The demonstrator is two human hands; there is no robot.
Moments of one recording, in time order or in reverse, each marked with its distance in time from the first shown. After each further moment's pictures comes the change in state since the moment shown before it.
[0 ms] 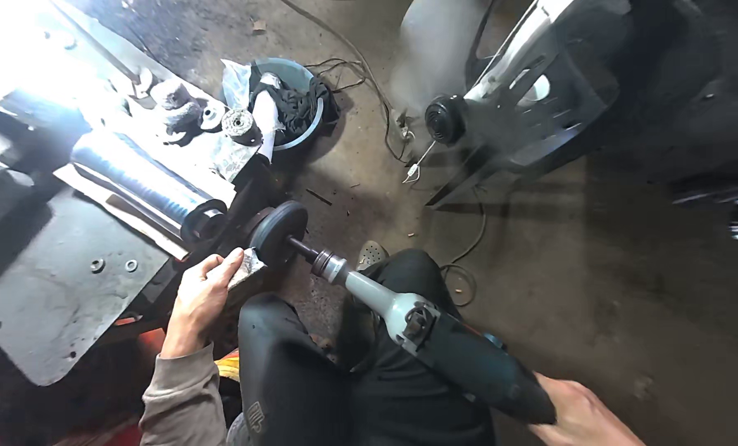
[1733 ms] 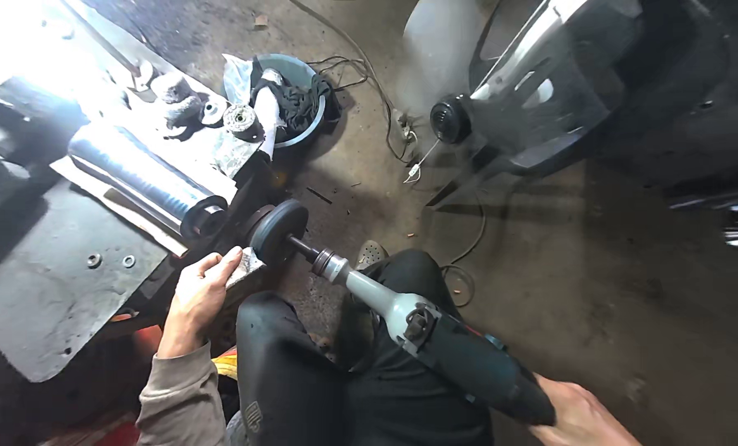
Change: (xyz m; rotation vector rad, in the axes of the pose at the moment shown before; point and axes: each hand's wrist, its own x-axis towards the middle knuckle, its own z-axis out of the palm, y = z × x) left_hand 0.002 -0.006 -0.003 0.010 0.007 -0.014; right_hand 0.002 -0.002 0.001 -0.028 -0.009 0.023
